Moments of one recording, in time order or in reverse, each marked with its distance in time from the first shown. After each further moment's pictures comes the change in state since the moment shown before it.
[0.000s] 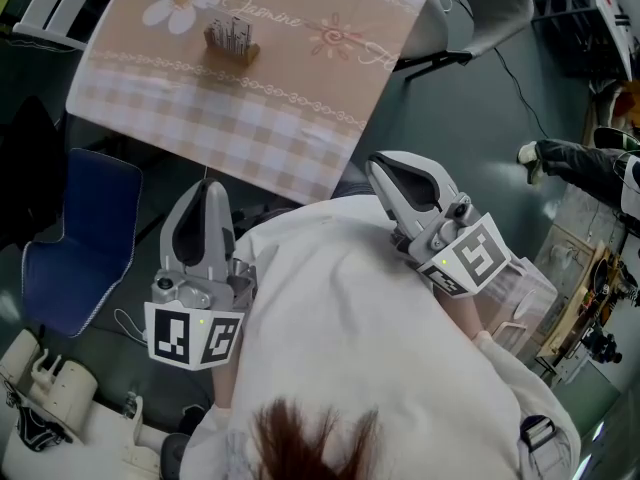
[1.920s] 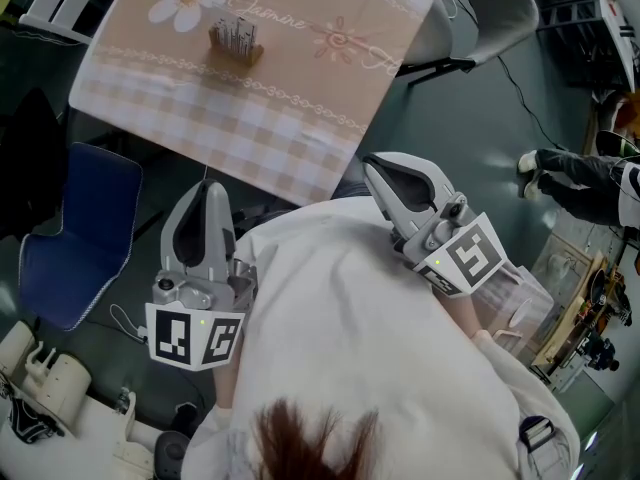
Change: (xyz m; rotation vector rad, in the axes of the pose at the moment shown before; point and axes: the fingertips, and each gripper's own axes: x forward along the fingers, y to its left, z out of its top) left arm -0.001 -0.002 0.000 0.000 -0.021 0.033; right arm 0.007 0.002 -0.003 -0.025 0.028 0.047
